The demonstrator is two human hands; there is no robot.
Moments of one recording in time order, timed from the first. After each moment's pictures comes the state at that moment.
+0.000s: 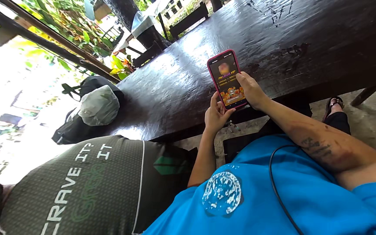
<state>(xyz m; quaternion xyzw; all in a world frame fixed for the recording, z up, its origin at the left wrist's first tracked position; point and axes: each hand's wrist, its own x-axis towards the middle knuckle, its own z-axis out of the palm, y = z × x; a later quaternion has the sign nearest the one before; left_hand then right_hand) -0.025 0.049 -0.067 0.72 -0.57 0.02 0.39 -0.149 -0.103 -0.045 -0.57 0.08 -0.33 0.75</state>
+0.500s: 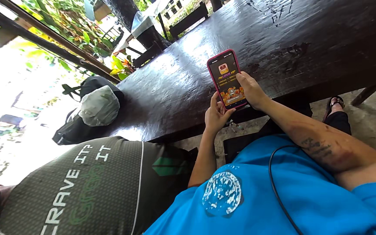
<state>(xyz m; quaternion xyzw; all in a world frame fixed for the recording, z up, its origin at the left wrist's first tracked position) -0.029 0.054 -0.064 0.73 -0.57 0.01 0.38 -0.149 -0.101 -0.045 -0.56 0.08 -0.34 0.75</state>
